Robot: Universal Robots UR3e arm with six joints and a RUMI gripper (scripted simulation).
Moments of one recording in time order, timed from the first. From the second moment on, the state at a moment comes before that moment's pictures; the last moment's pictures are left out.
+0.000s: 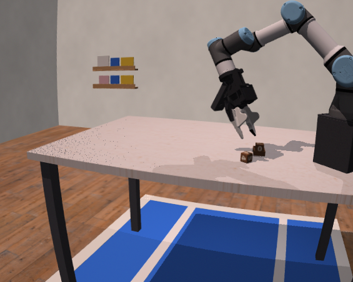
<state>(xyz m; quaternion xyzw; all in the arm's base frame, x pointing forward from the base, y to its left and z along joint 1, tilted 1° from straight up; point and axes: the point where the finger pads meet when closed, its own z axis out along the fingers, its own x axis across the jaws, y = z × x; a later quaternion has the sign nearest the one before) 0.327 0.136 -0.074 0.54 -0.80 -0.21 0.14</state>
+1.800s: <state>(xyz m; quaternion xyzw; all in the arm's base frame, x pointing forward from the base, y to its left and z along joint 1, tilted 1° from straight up) 0.322 0.137 -0.073 0.56 -0.82 -0.13 0.09</state>
